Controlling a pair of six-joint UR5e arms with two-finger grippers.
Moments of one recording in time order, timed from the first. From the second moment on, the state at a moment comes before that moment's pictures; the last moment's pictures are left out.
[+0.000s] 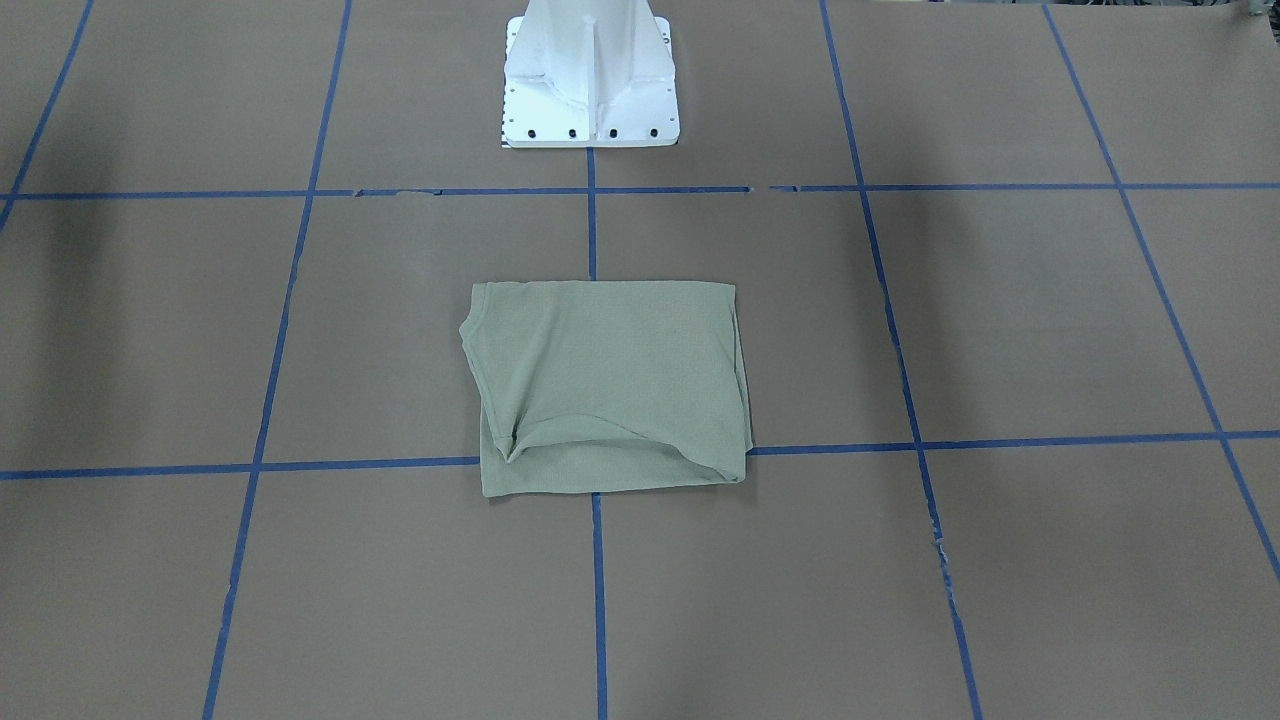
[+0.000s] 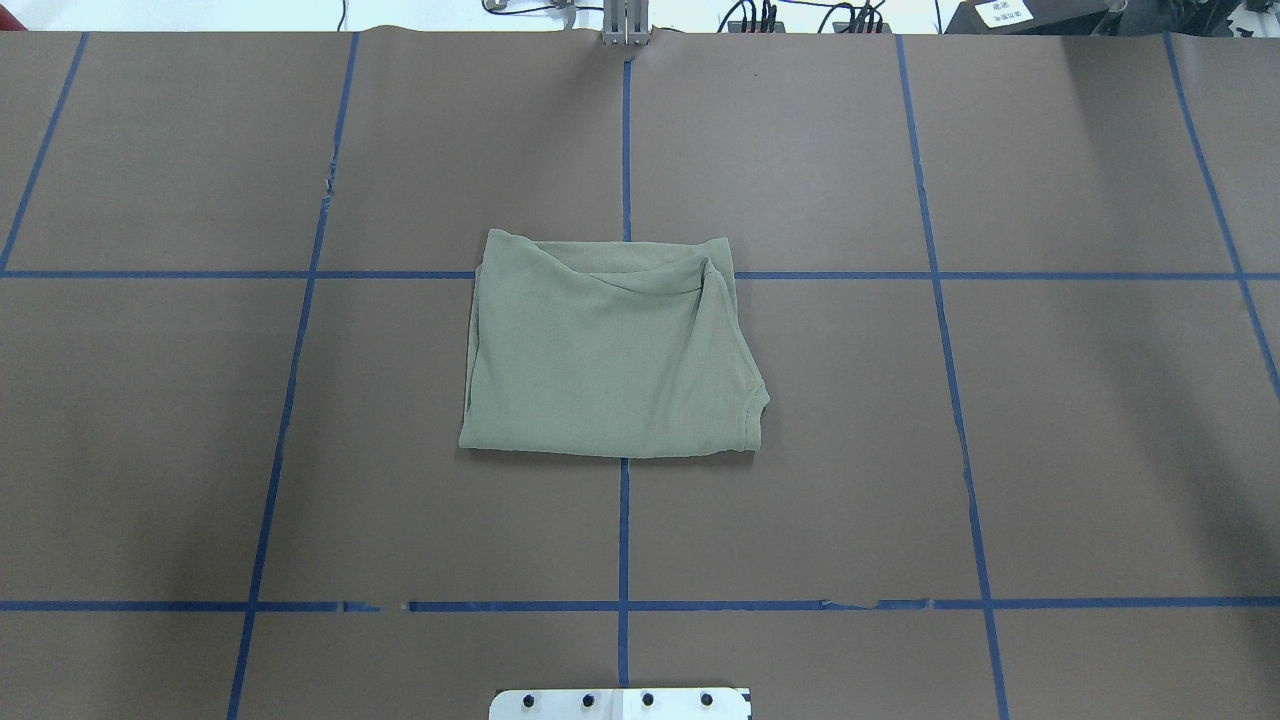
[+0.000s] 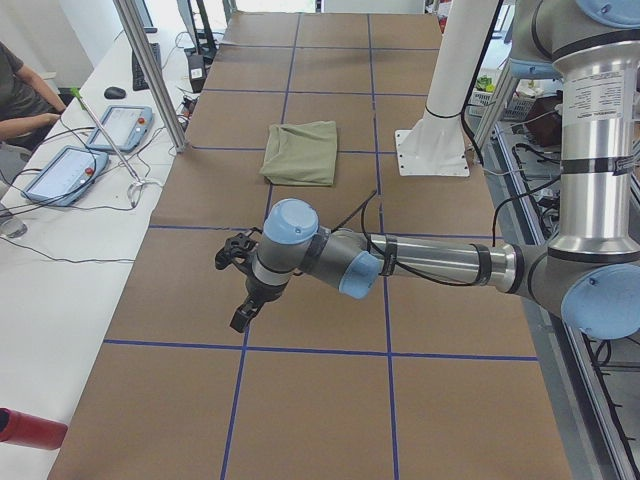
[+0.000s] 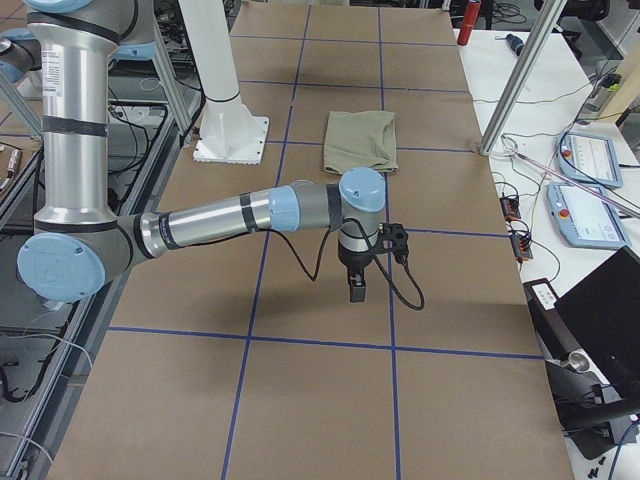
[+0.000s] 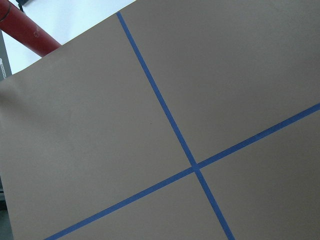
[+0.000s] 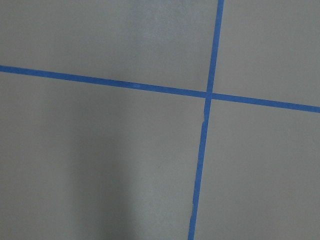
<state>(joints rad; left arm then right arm) -1.56 -1.48 -1.69 -1.96 -2.20 0.16 1.48 -1.64 1.90 -1.73 2.28 0.02</state>
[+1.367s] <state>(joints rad) -1.55 -1.56 -1.72 -1.39 -2.21 0.18 1.55 -1.66 1.75 -1.72 2.41 0.01</state>
